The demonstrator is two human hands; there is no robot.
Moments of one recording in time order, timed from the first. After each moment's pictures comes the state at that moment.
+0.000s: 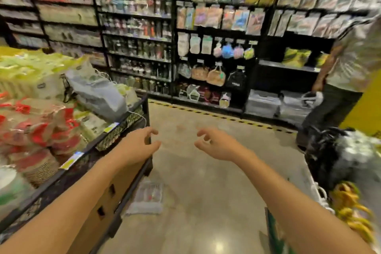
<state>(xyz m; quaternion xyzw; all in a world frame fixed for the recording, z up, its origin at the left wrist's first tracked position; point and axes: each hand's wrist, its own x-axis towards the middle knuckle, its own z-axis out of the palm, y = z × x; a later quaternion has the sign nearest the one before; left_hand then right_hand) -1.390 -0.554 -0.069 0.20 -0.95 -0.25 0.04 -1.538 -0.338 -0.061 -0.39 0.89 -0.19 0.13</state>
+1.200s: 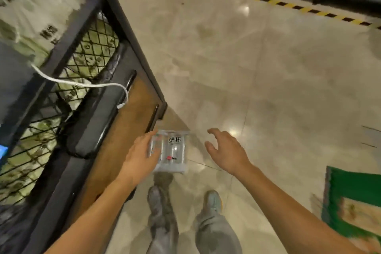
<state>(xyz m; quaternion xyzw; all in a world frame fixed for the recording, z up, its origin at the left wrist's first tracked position) -1.728 -0.874 -0.531 0.36 -0.84 -0.38 -0.11 -1.884 -0.668 -0.543 -0.24 0.90 -0.19 0.33</state>
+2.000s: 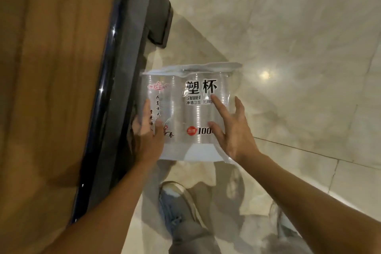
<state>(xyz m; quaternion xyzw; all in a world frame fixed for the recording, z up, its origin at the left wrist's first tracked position) -1.674 -0.942 -1.086 0.51 -0.78 -0.36 -0.06 -1.793 -0.753 -1.106 -0.21 0.86 -0.32 0.34</state>
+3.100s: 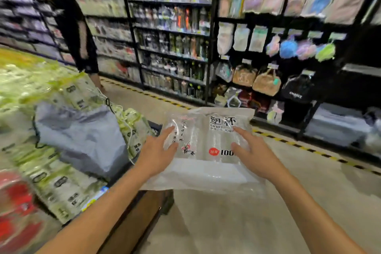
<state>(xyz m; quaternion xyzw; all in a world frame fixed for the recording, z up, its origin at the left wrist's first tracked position) -1.779 -0.833 -0.131 0.32 -0.88 -0.33 0.13 -1.956 -0.610 -0.110 -0.35 0.87 -0.32 0.13</state>
